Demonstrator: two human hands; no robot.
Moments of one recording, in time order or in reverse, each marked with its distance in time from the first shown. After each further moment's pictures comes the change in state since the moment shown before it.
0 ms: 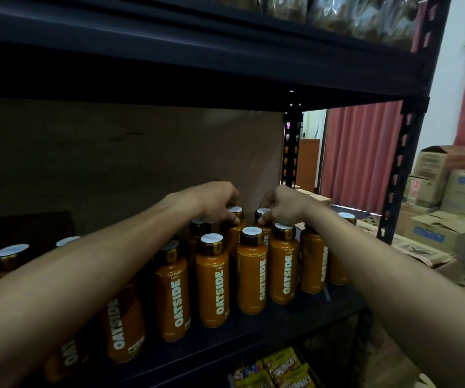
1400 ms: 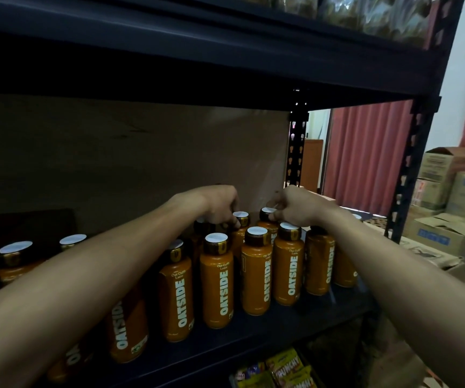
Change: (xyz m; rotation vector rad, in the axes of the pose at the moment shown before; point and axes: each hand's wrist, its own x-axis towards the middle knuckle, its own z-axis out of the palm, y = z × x) left_hand 0.013 -0.011 0.005 -0.037 -0.127 -0.074; right_hand -0.006 0.008 -0.003 -0.032 0.022 -0.039
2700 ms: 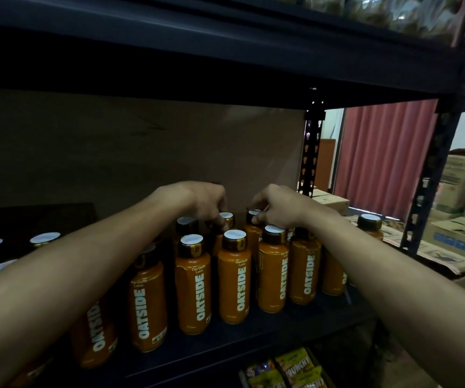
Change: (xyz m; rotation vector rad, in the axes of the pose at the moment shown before) left_hand -0.029 -0.038 -0.013 0.052 -0.071 -0.079; right_hand -0.002 -0.060 0.022 -0.127 -0.008 -0.191
